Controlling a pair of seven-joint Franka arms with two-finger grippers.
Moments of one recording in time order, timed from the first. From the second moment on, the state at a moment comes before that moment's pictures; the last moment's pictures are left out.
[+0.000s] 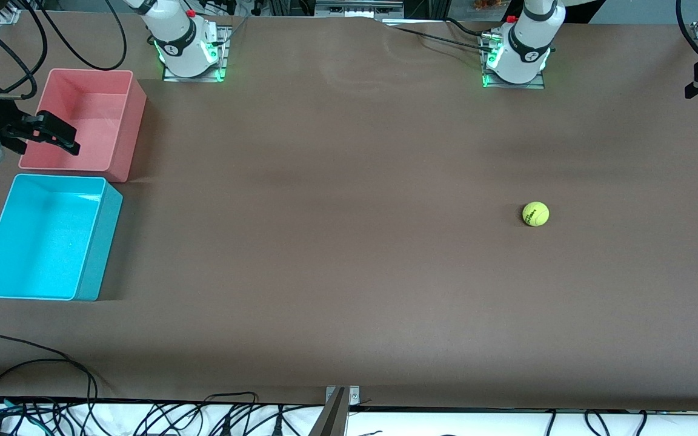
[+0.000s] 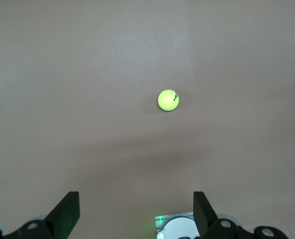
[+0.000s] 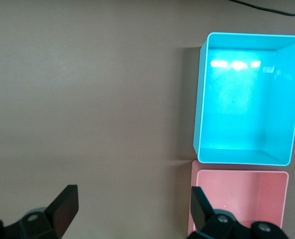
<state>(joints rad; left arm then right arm) -0.04 -0.05 0.17 -1.50 0.02 1.33 0.26 0.01 0.01 0.03 -1.60 0.00 1.60 0.04</state>
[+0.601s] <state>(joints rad) -0.04 0.01 0.17 -1.65 0.02 1.54 0.27 0.01 0.01 0.03 -1.60 0.00 1.60 0.04</state>
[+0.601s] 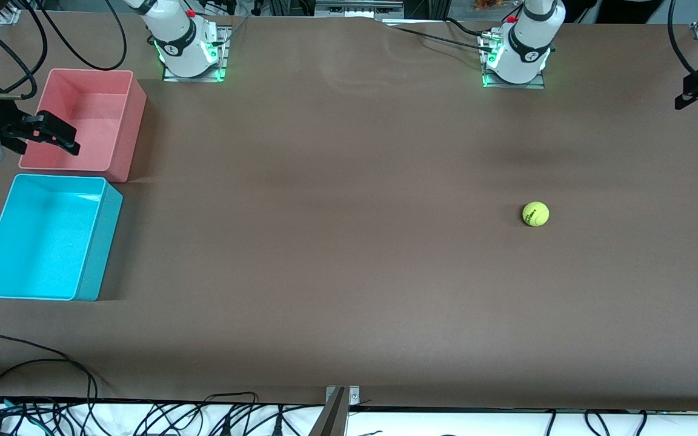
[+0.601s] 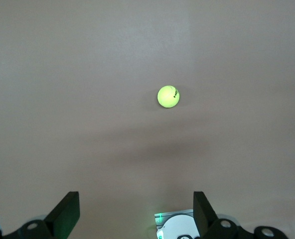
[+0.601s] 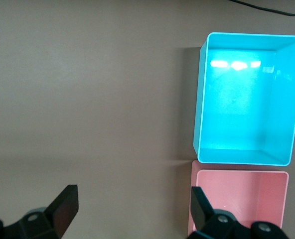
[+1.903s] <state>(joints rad) -0.03 0.15 0.17 -2.29 0.02 2.50 0.87 0.00 0.01 0.03 -1.60 0.00 1.60 0.04</state>
